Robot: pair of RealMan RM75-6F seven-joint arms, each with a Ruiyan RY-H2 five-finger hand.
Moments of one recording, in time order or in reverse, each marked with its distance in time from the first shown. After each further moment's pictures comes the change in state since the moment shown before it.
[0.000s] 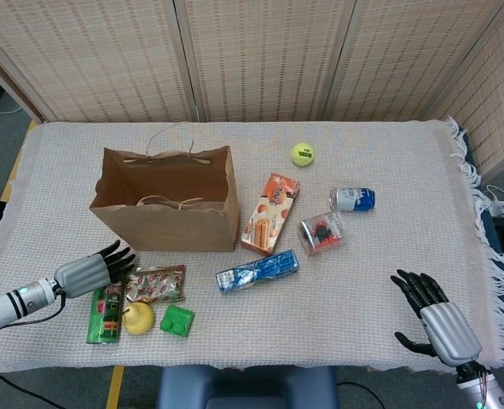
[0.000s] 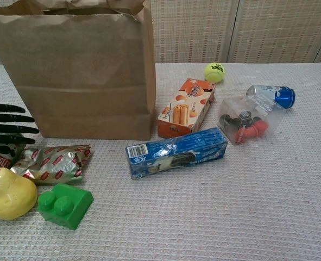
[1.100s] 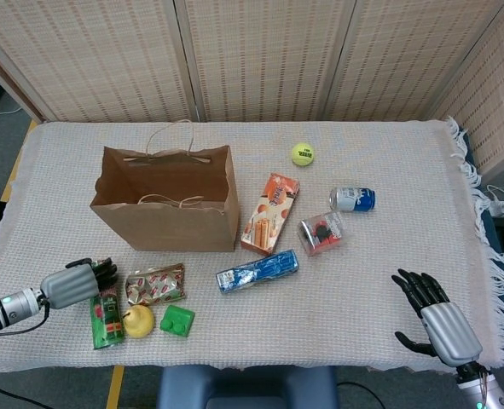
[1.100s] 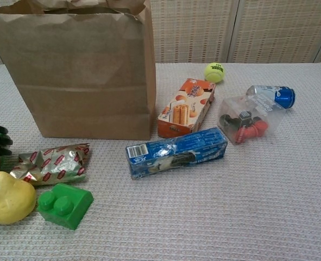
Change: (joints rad) left arm 0.049 -0.015 0.079 0.132 -0.041 0.168 -0.090; right arm -0.004 -0.002 0.001 -0.004 0.002 0.004 -0.004
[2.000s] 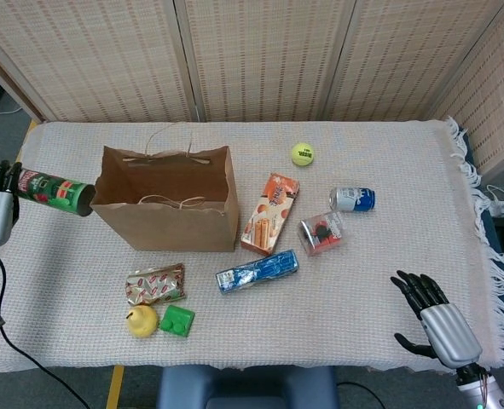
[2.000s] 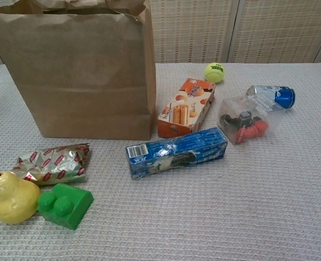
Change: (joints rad) left arm 0.139 0.028 -0.600 -0.477 -0.785 -0.062 0.165; right arm -0.004 0.002 -0.006 0.000 -0.014 0.007 0.005
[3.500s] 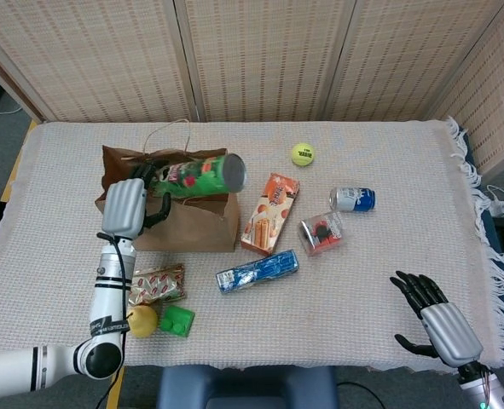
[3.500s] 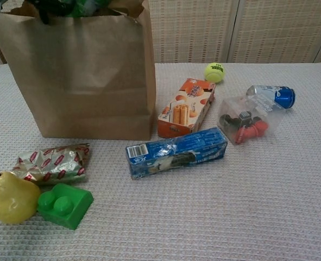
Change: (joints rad) left arm -0.313 -0.086 -0.226 -0.923 -0.487 0.028 0.321; right arm 0.020 0.030 -0.007 -0.007 -0.002 -0.029 0.053
